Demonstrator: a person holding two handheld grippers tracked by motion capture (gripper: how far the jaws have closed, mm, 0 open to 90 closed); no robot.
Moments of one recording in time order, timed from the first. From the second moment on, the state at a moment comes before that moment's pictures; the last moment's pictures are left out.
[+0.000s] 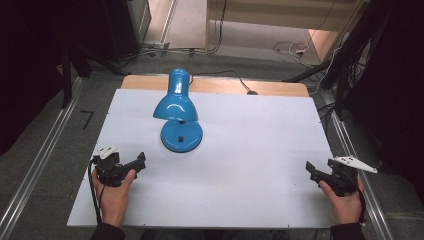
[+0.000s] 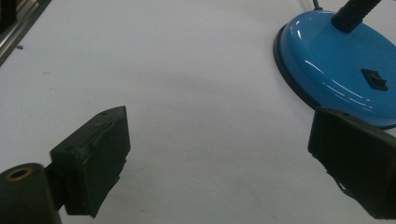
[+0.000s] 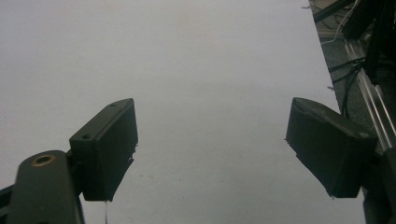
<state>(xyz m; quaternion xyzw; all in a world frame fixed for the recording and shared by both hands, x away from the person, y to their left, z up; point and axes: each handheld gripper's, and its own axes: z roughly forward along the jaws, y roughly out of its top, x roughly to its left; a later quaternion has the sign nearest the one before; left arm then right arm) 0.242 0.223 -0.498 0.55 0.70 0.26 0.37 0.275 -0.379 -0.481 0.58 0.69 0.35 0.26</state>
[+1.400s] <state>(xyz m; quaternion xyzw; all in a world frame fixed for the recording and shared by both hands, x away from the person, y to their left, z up) 0.270 0.201 -0.495 0.58 0.67 0.26 0.38 0.276 -0.383 -0.484 0.59 0.68 0.36 0.24</state>
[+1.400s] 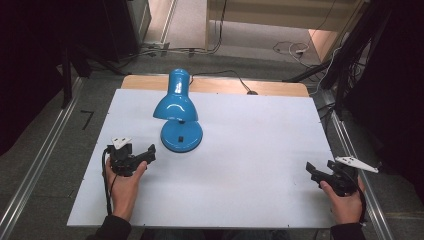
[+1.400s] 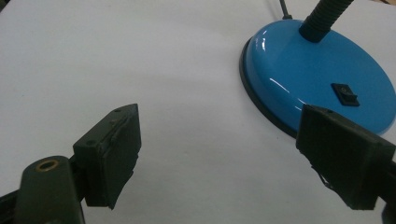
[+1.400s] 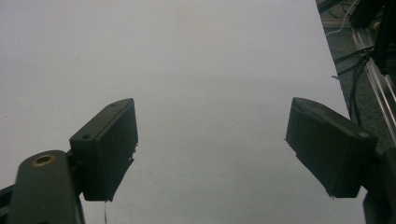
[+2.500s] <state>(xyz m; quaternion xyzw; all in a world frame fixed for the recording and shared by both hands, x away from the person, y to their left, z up) 0.297 0.175 -0.496 0.60 0.65 0.23 0.40 0.277 -0.384 -0.484 0.59 0.68 0.36 0.24</state>
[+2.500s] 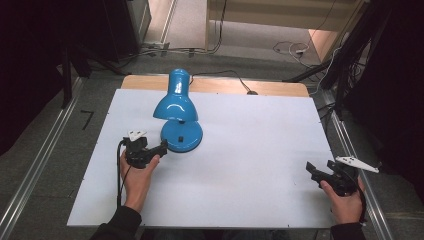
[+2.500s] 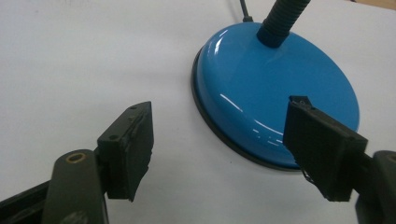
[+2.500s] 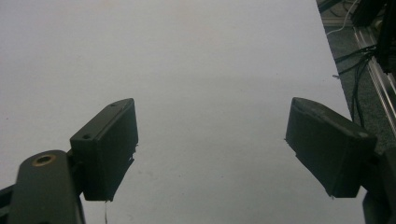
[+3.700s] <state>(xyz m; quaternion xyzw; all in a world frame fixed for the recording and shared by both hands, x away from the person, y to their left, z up) 0.326 0.144 -0.495 0.64 0.61 0.23 0.41 0.277 -0.386 -0.484 0.59 0.68 0.37 0.24</state>
